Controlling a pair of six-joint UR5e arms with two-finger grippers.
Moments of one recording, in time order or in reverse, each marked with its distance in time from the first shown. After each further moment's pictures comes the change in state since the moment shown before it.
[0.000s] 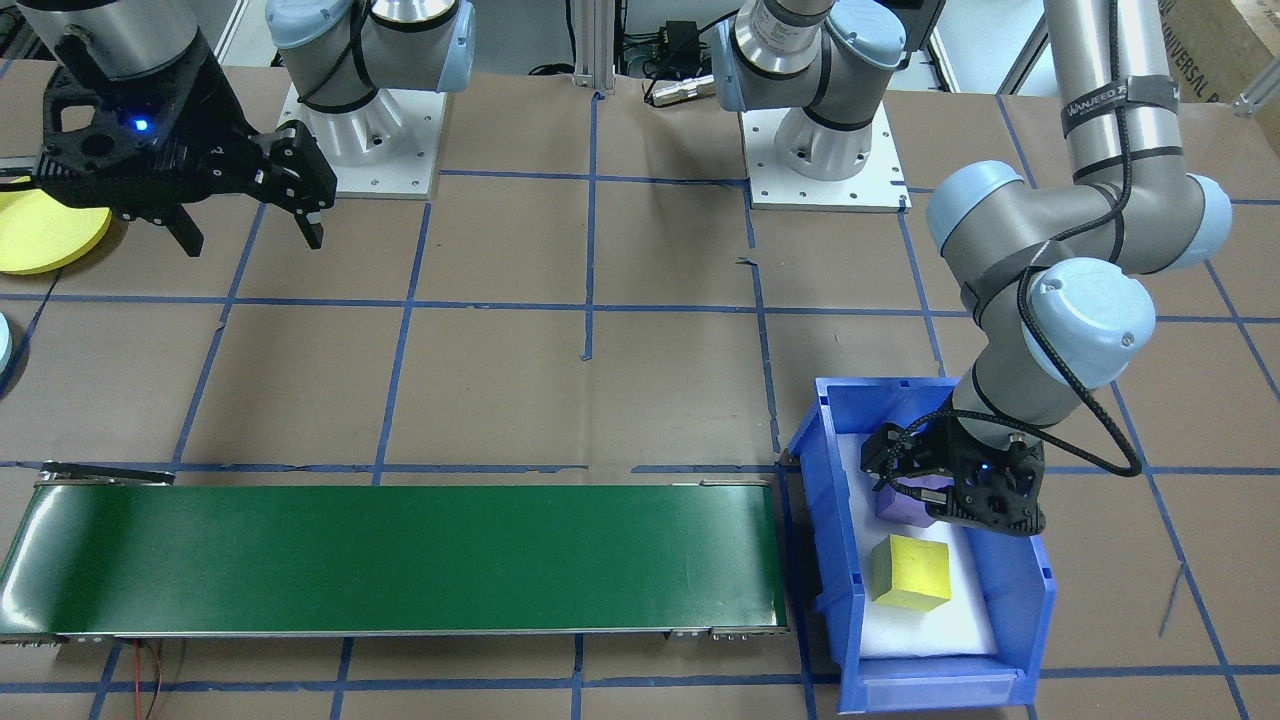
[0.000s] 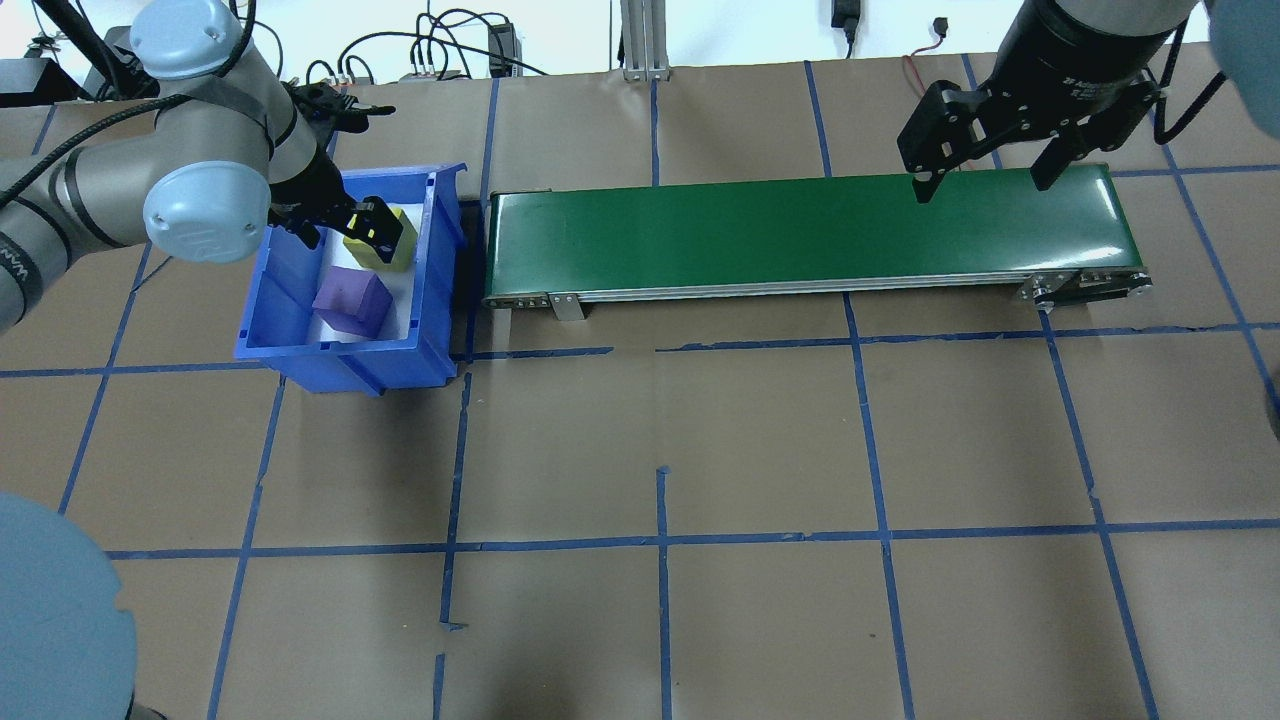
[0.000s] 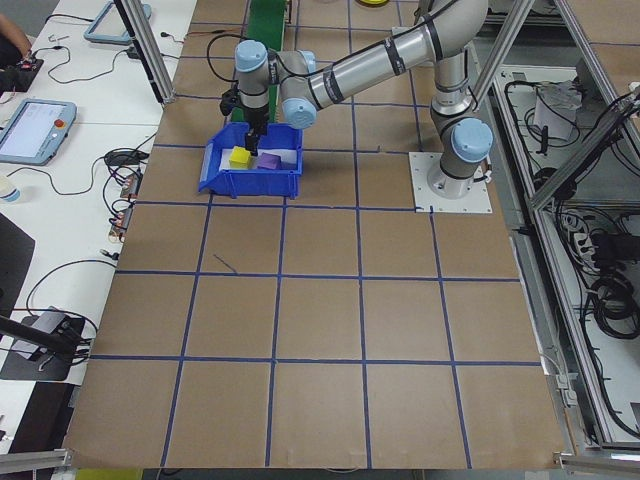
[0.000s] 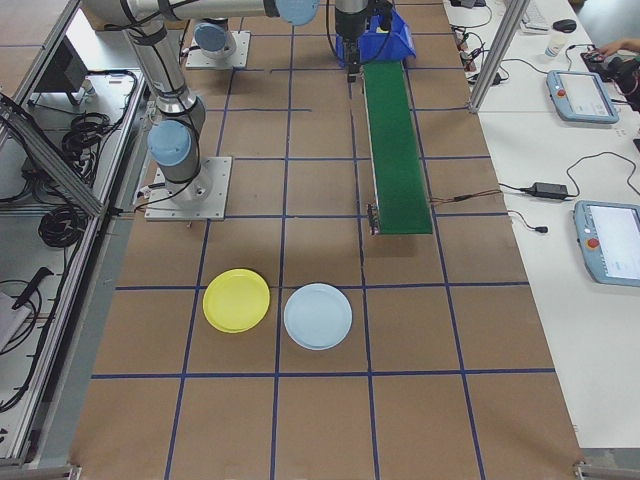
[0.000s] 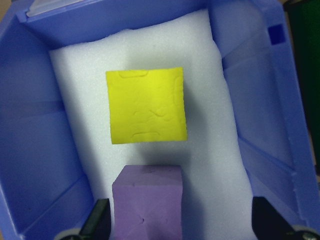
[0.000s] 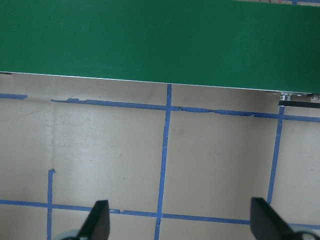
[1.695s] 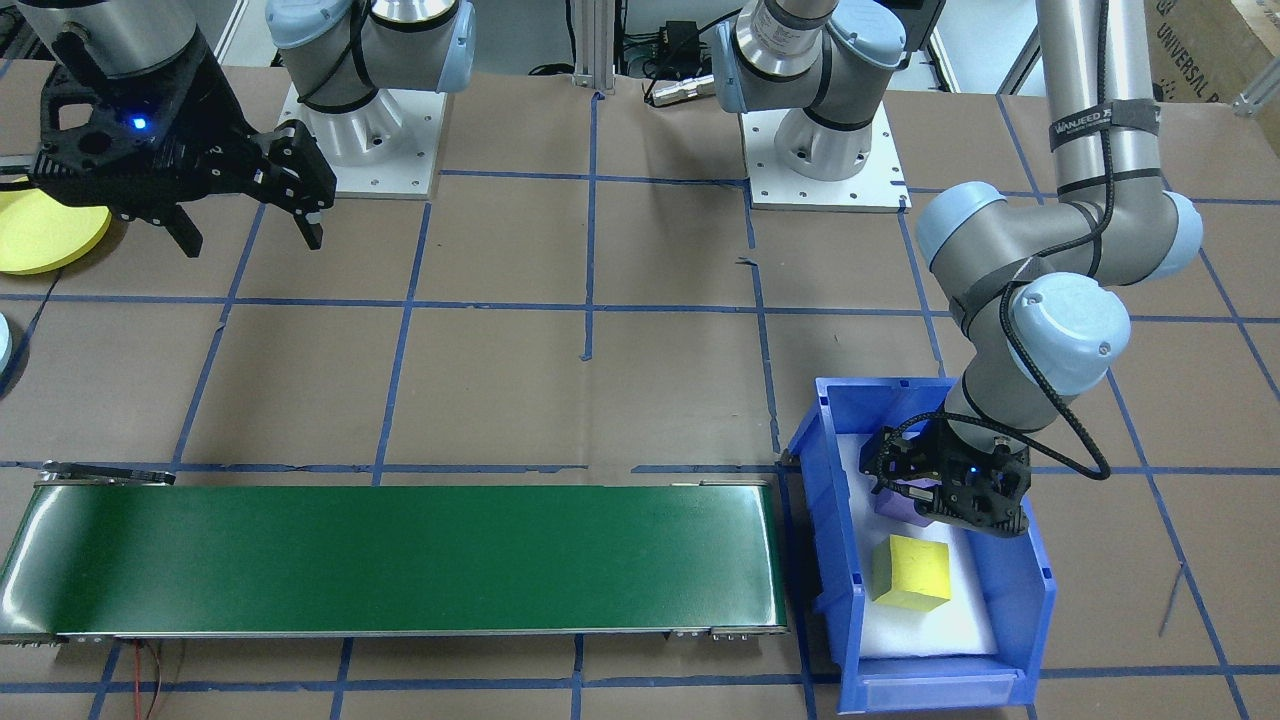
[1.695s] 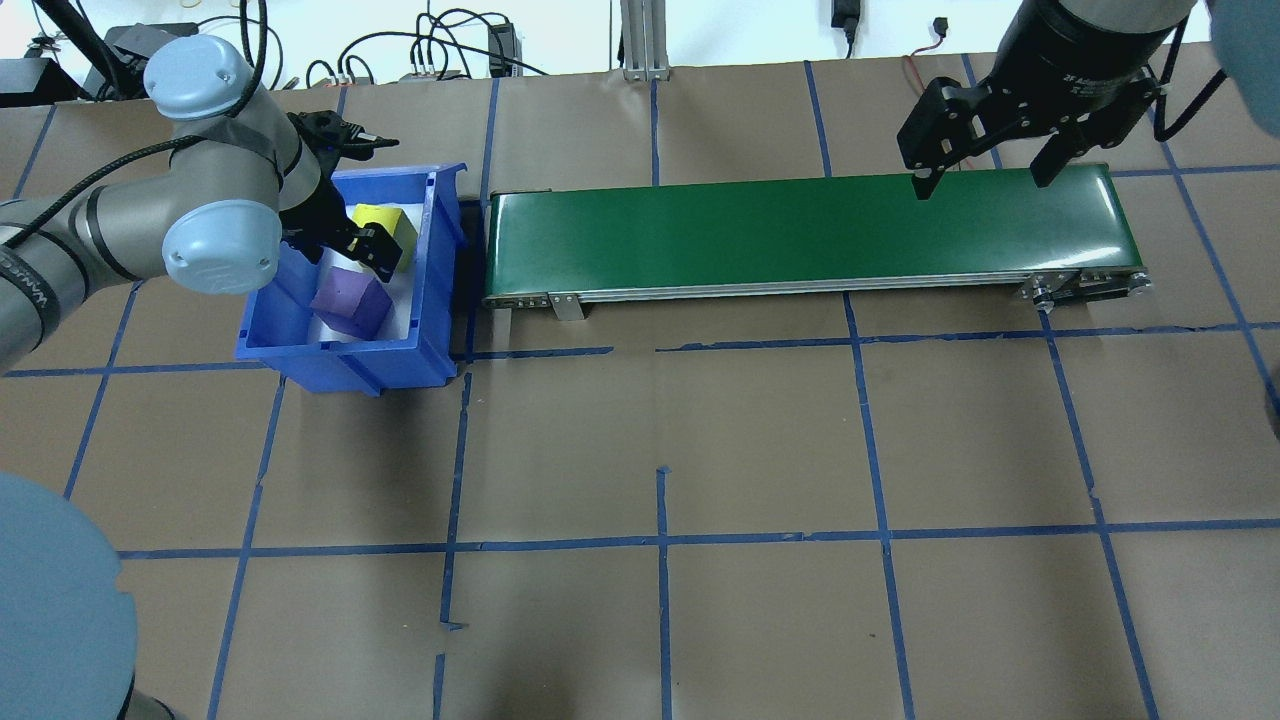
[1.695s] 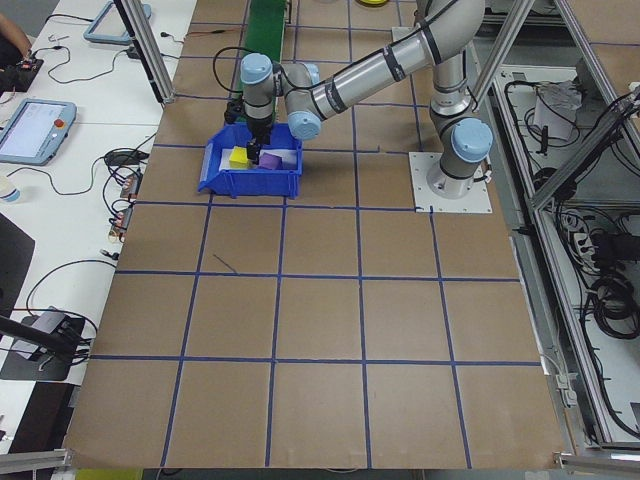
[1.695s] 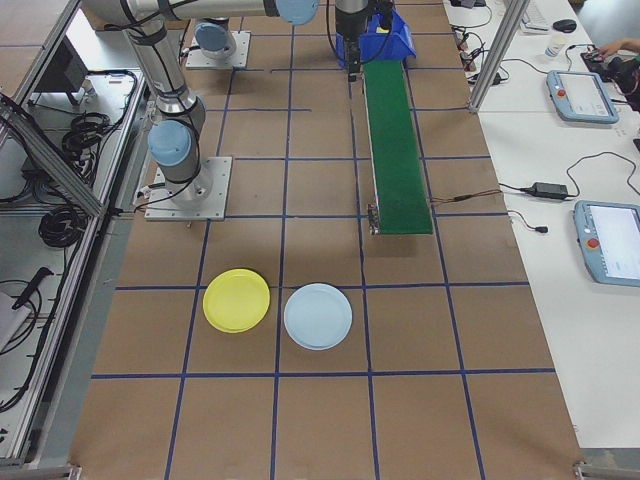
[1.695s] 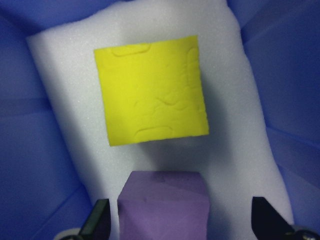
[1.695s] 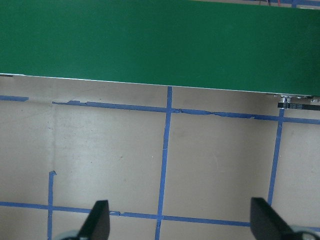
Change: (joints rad) left arm 0.009 -0.008 -0.069 0.101 0.009 0.069; right arm -0.001 0.000 -0.001 -0.006 0.002 0.000
